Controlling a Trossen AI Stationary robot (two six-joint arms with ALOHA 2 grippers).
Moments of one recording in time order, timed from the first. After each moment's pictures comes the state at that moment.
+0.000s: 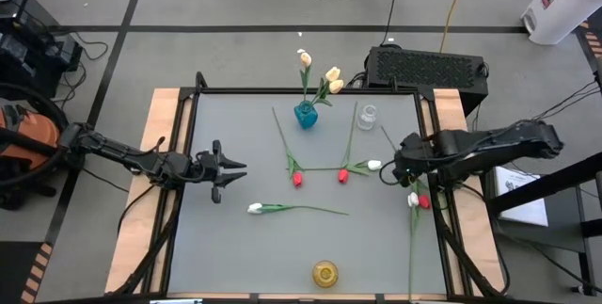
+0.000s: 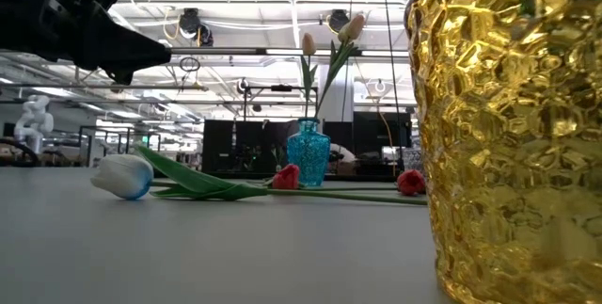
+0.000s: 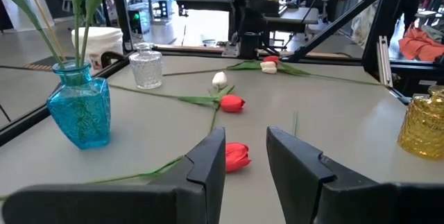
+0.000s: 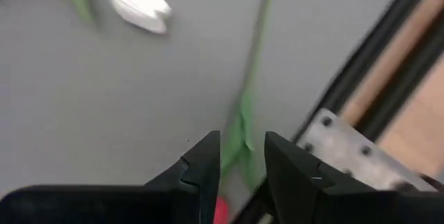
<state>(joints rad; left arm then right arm) -0.26 0.51 0.07 0.35 -0.33 -0.07 0.10 0.98 0.81 -1.42 0.20 1.09</state>
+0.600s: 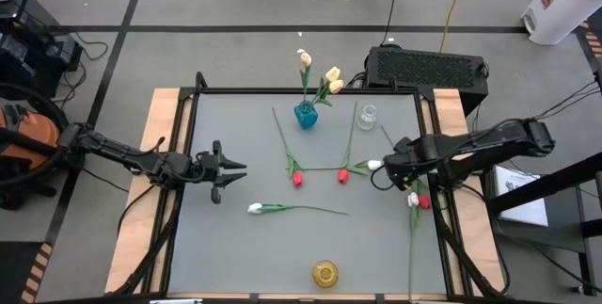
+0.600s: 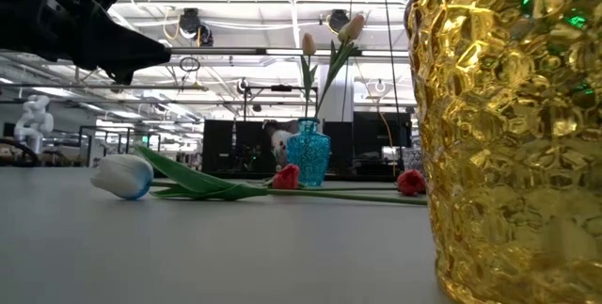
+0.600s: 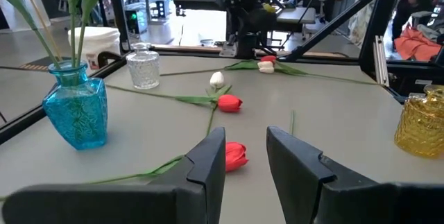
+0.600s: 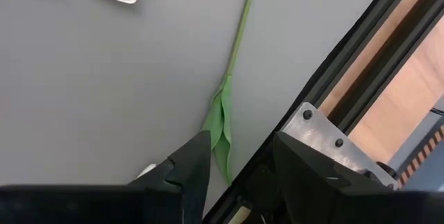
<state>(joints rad) -0.26 0.51 0.07 0.35 -0.32 -0.07 0.10 1.13 0.81 -1.44 0.20 1.03</state>
